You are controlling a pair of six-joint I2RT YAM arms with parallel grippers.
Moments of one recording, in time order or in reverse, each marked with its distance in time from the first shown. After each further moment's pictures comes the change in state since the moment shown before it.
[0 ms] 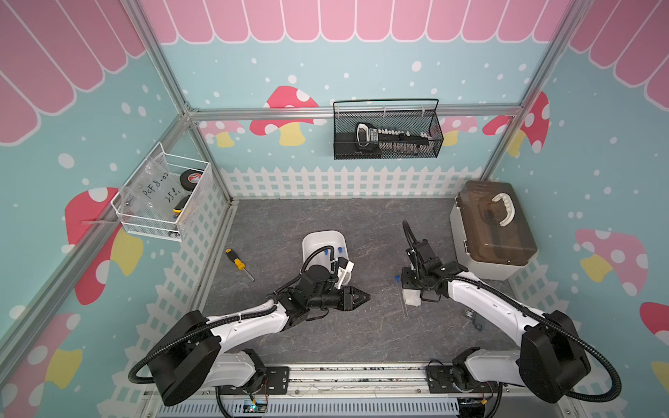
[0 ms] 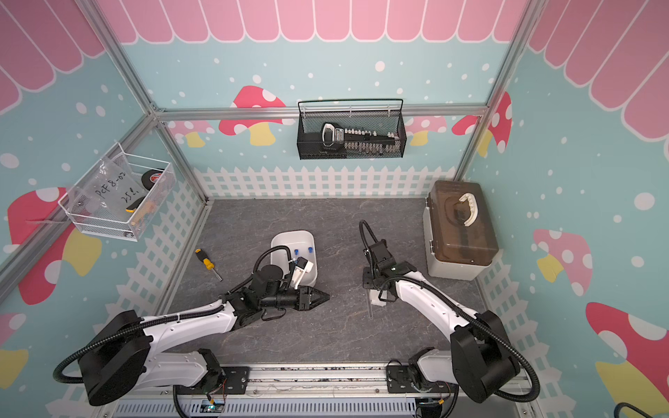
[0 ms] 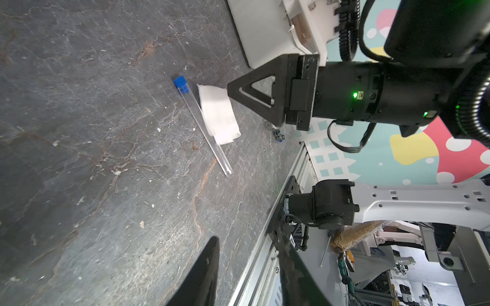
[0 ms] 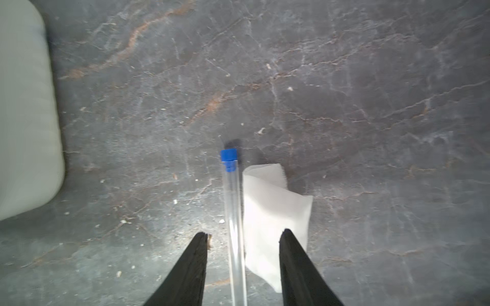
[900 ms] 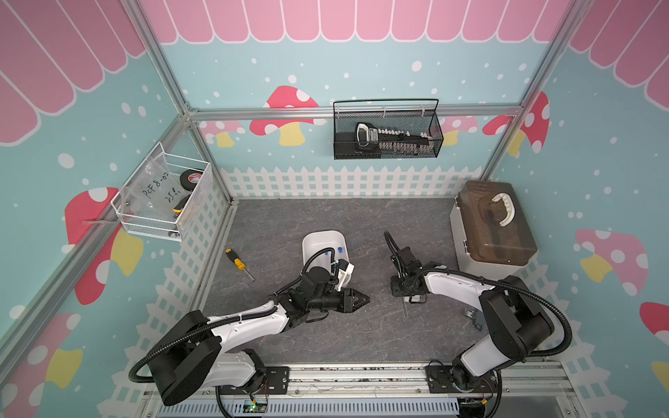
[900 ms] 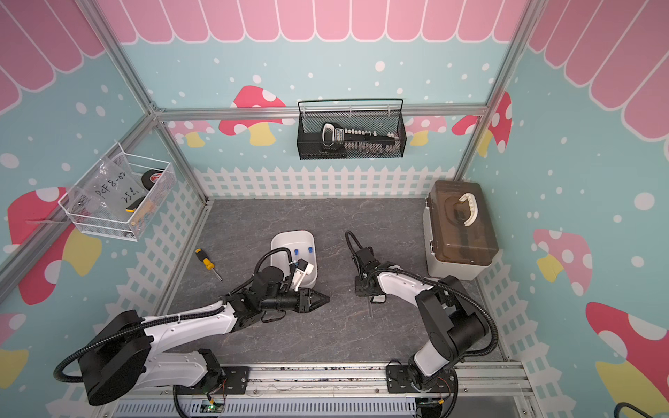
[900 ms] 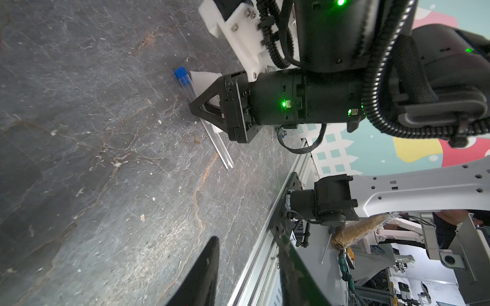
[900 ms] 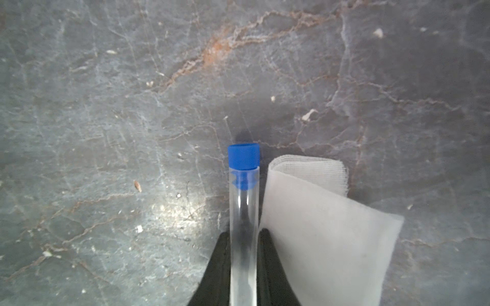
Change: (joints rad) left arm -0.012 0.000 -0.016 0.003 -0.003 -0.003; right arm 0.029 0.263 -0.015 0.114 -0.002 -0.033
